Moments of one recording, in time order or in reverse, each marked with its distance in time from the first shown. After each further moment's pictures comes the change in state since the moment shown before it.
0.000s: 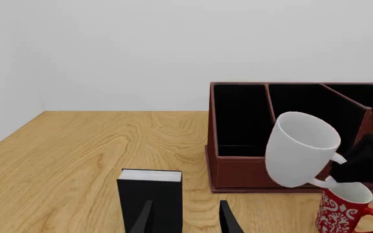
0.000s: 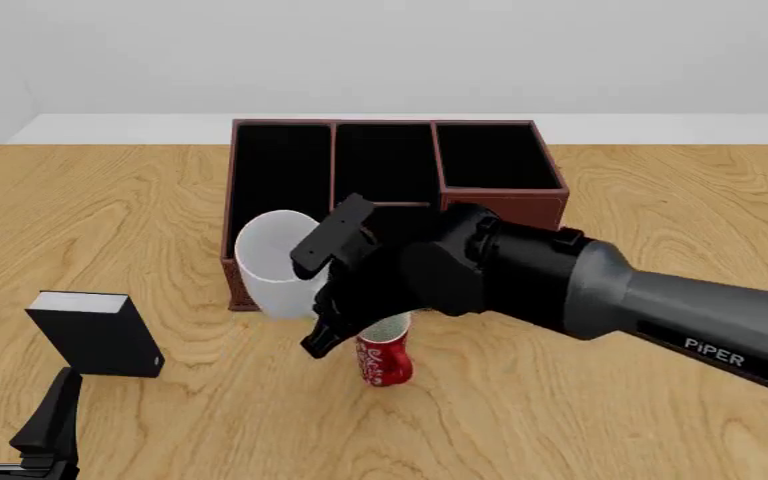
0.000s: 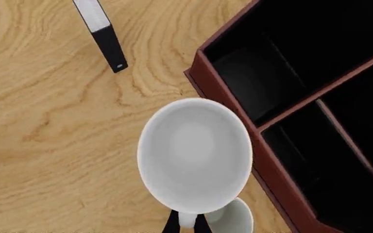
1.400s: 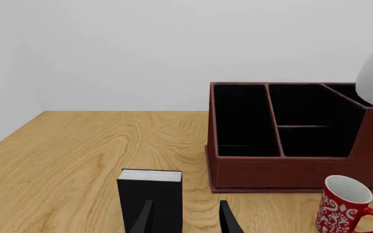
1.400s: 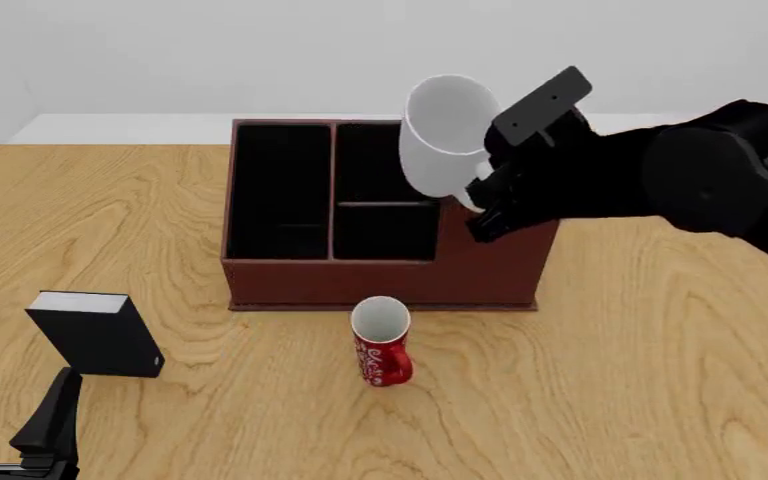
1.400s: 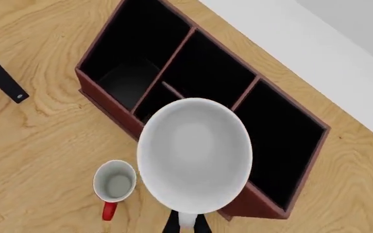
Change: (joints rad) left arm 0.000 0.000 0.000 0.000 0.000; right arm -0.357 -0.357 0.077 0.064 -0.112
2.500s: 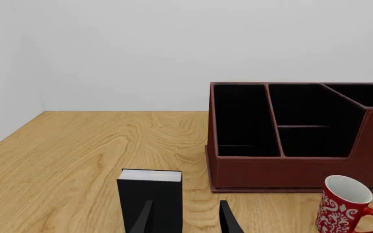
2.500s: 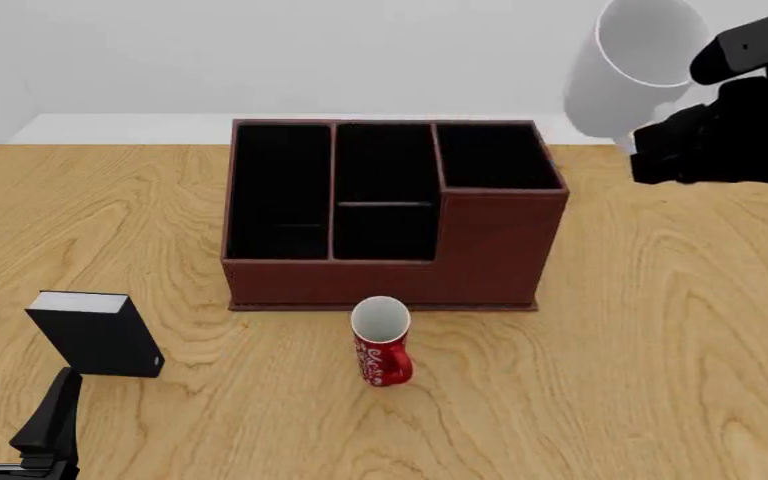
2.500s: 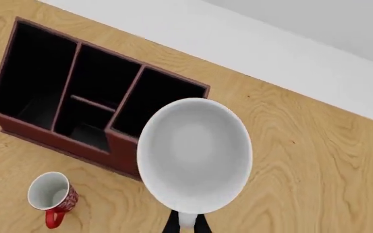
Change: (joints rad) left arm 0.000 0.000 0.000 0.000 0.000; right arm -0.328 -0.237 0.003 0.103 0.046
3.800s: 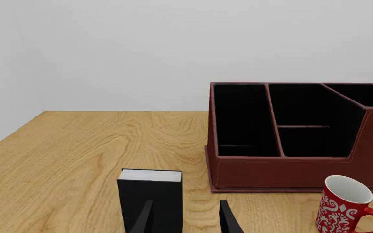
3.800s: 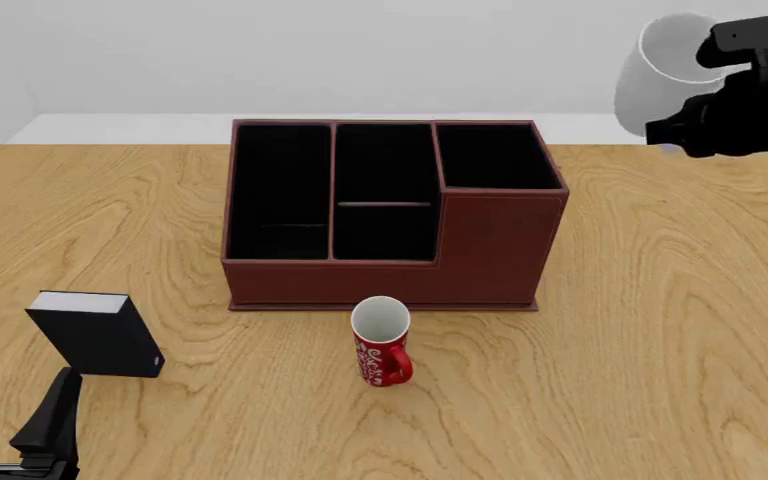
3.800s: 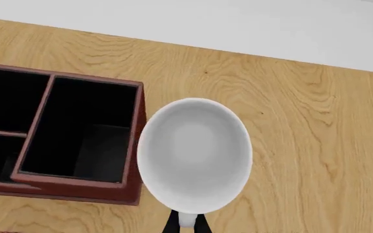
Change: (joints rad) left arm 0.000 0.000 0.000 0.000 0.000; right arm -0.217 0.262 -0.141 -0.023 0.051
